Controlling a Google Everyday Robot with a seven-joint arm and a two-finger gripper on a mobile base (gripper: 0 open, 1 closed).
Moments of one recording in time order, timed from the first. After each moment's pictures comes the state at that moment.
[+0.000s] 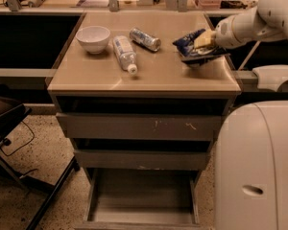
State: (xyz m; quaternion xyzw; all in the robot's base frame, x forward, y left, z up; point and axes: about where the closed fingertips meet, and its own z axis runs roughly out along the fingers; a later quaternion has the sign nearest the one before) arm 0.787 -0.221 0.859 -0.08 0.90 0.24 0.35
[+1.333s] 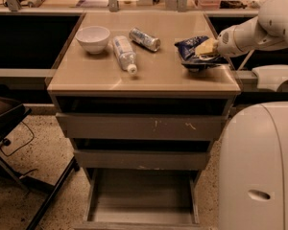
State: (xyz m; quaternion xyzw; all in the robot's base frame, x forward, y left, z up) arm 0.773 -0.232 0.827 -0.07 0.91 0.24 0.33
